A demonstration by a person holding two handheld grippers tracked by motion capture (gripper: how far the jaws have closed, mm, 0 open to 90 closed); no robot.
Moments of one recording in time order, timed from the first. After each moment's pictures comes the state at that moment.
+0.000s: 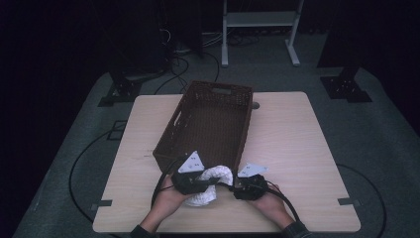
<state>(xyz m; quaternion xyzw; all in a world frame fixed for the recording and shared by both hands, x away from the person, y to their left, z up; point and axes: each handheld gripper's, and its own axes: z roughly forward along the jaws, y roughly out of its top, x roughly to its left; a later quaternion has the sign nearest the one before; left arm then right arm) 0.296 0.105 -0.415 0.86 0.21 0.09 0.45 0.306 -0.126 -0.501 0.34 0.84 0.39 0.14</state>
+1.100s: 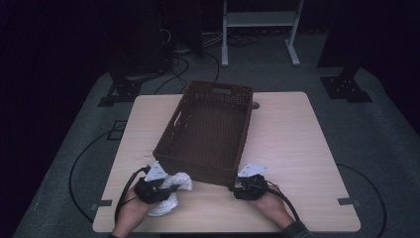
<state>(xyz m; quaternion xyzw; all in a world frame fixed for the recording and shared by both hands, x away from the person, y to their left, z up) 0.278 0.217 -0.439 0.86 0.34 0.14 0.35 0.306 -0.126 -0.501 0.34 0.84 0.39 0.14</state>
